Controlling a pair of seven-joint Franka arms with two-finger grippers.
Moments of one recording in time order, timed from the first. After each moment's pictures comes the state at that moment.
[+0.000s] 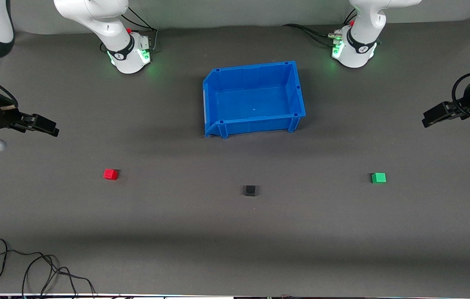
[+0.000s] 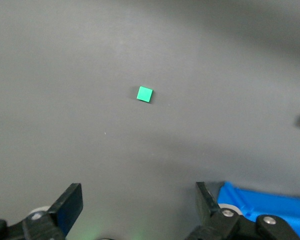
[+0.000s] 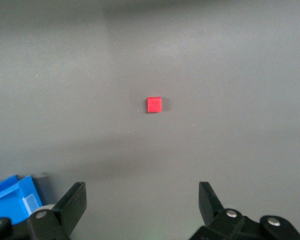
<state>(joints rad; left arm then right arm) -0.01 0.03 -0.02 -1.57 0.00 1.55 -0.37 0.05 0.04 -0.04 -1.66 -0.01 1.63 0.17</state>
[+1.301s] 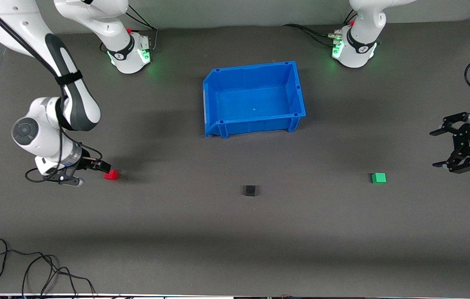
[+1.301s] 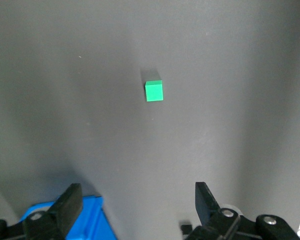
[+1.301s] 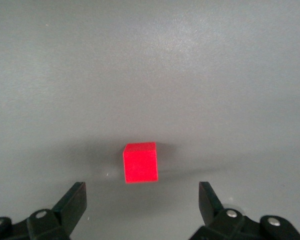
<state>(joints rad) 0.18 0.16 -0.01 -1.75 -0.31 1.81 -1.21 0.04 0.31 -0.07 -2.17 -0.01 2.49 0.18</state>
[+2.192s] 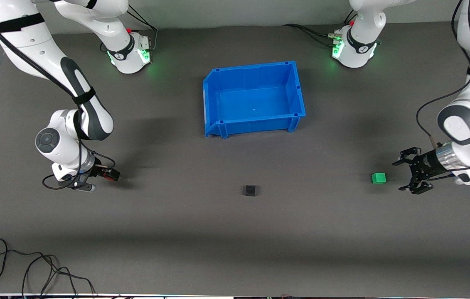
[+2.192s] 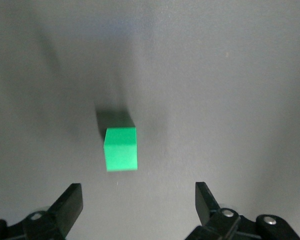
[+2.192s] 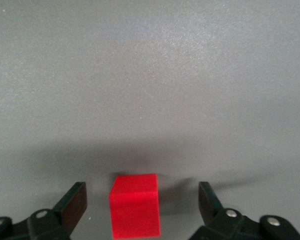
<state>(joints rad) 0.19 0.41 -0.02 -2.01 -0.59 2.38 -0.93 0.04 0.46 -0.07 -2.17 -0.01 2.69 0.18</state>
